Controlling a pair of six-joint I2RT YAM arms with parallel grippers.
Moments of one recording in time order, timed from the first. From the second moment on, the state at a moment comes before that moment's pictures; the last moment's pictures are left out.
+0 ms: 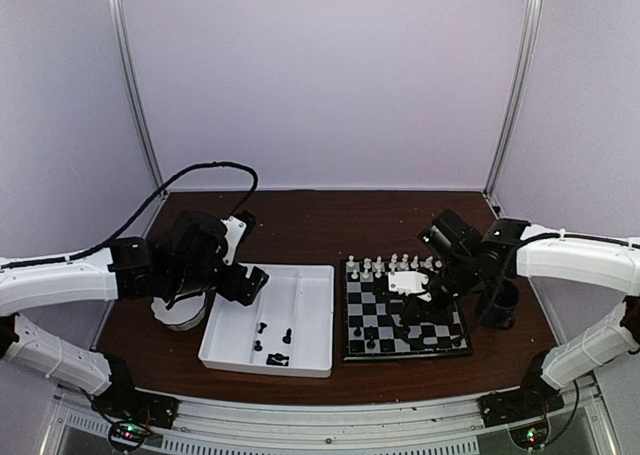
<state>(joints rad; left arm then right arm) -0.95 1.18 0.85 -0.38 -0.34 -0.23 0.81 1.33 0.97 -0.77 -0.30 -0.58</state>
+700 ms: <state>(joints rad) -0.95 1.19 0.88 -0.42 -0.34 -0.26 0.82 1.39 0.91 -0.69 -0.30 -0.63</state>
